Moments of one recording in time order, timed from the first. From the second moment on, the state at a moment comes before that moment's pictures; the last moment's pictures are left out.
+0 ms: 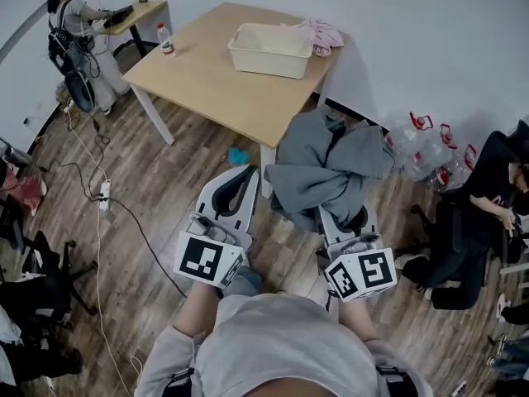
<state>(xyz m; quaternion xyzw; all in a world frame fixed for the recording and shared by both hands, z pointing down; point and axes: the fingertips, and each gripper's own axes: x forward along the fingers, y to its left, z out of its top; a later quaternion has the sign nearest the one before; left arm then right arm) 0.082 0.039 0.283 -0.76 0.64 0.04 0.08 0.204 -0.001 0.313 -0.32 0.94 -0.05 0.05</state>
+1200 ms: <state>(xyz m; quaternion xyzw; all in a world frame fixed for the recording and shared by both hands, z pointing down) -0.108 -0.043 0.290 -0.80 0.59 0.05 0.08 0.017 -0.066 0.317 -0.38 0.92 -0.05 0.05</state>
